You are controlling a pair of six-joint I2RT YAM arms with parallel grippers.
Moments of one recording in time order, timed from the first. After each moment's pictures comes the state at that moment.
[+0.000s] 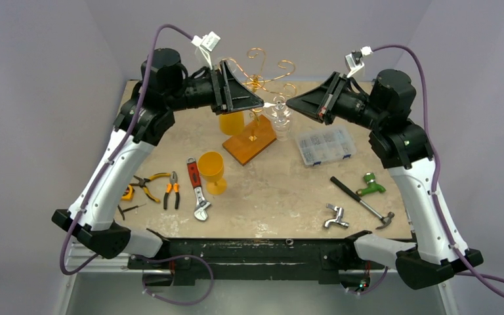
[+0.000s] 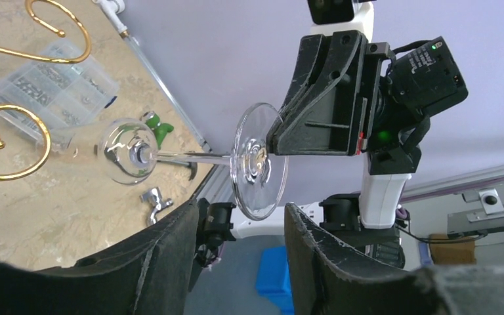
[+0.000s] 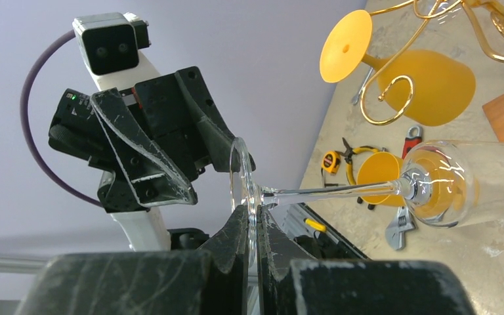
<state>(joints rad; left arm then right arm) -0.53 1.40 1.82 -0.57 0.68 -0.85 0.35 1.16 1.60 -0.54 -0.59 1.05</state>
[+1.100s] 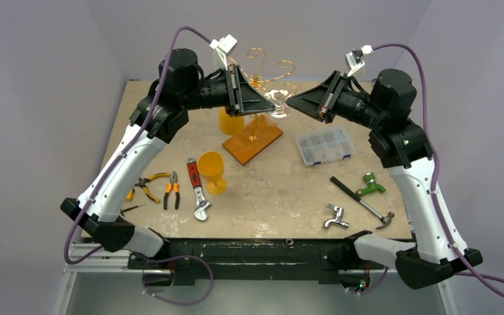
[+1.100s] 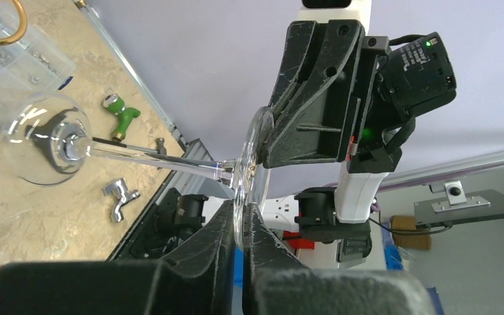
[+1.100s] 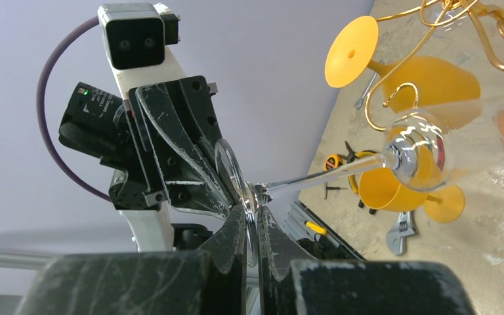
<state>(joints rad) -0.60 1.46 1.82 -0.49 0.70 -0.93 0.35 1.16 1.59 -0.51 -0.60 1.05</state>
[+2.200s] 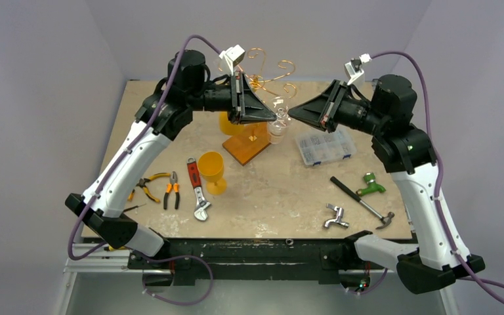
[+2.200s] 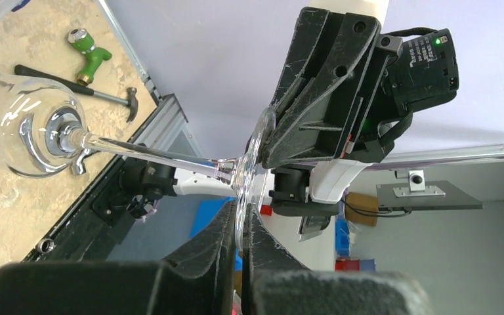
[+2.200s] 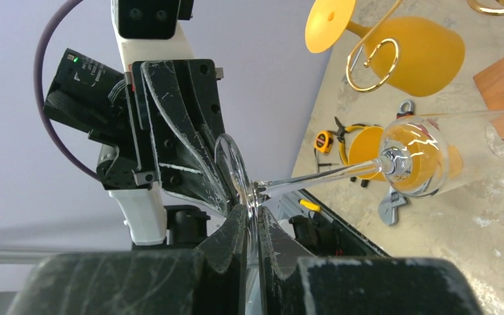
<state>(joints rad) -0.60 1.49 1.83 -0.57 0.80 -1.05 0.34 1.13 1.58 -0.60 -0.62 1.03</state>
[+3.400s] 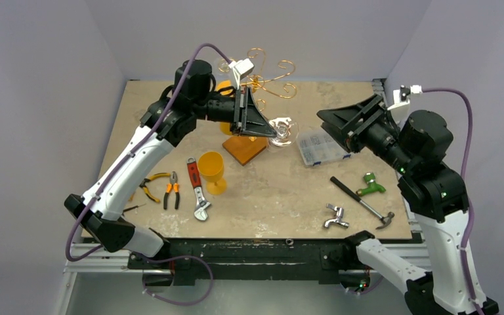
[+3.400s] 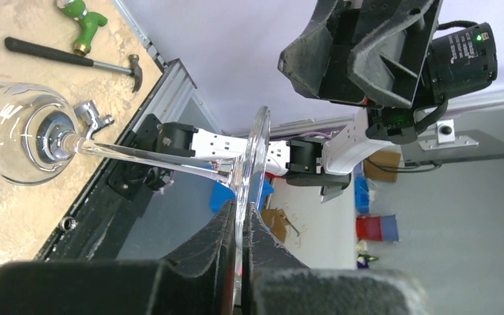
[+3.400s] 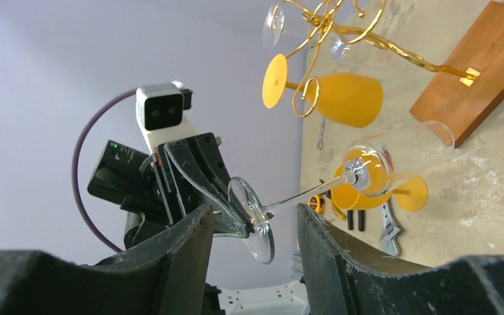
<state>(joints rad) -0.63 1.46 1.74 -0.57 0.89 -0.94 0.35 0.91 1.53 -0.76 -0.24 1.17</state>
